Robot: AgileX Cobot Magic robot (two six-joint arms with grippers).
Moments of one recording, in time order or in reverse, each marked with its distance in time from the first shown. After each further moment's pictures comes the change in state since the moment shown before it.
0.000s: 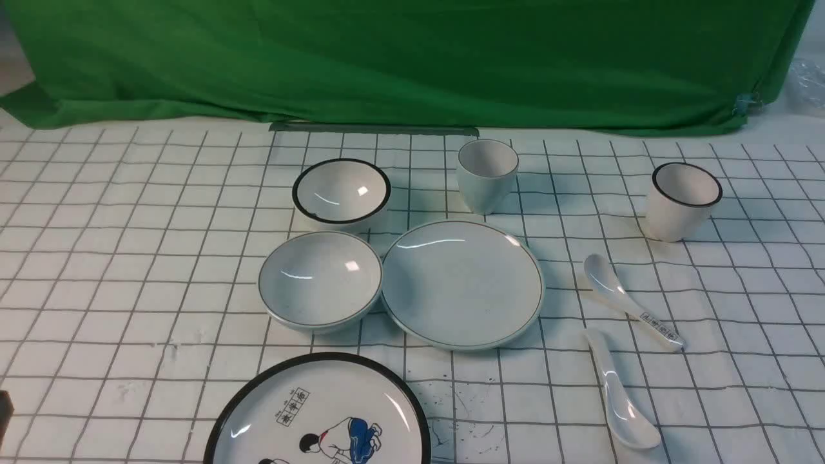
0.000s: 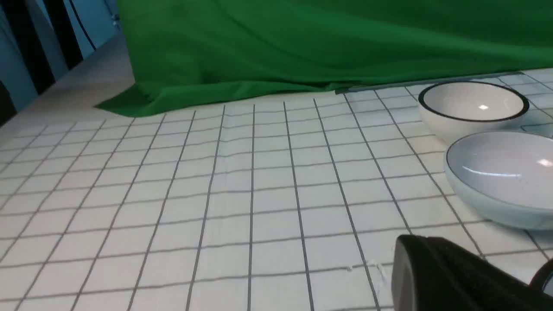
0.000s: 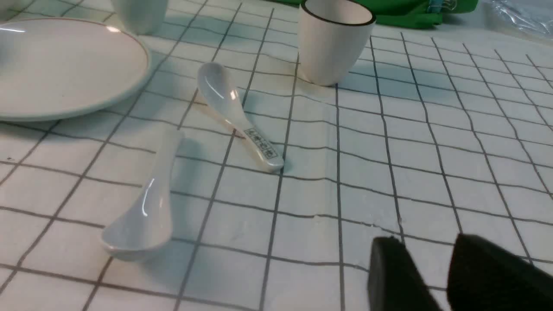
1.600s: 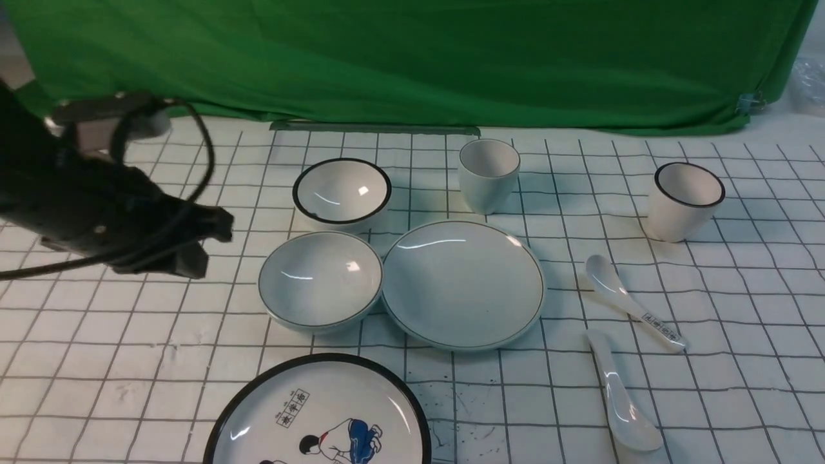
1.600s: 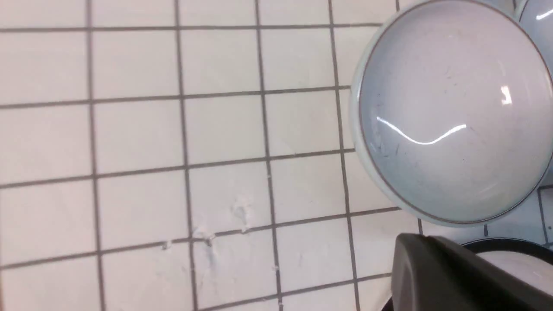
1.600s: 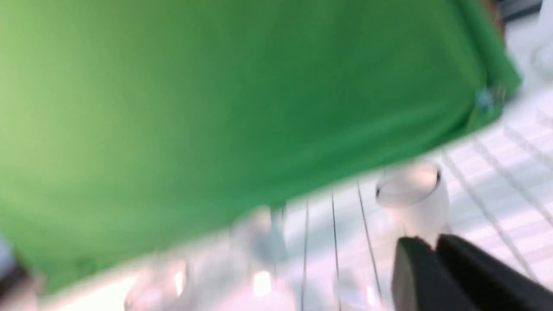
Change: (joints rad) right arm 0.059 0.107 -0.239 0.166 -0.103 0.453; left arm -0.146 1.525 -1.074 -0.104 0.705 0.077
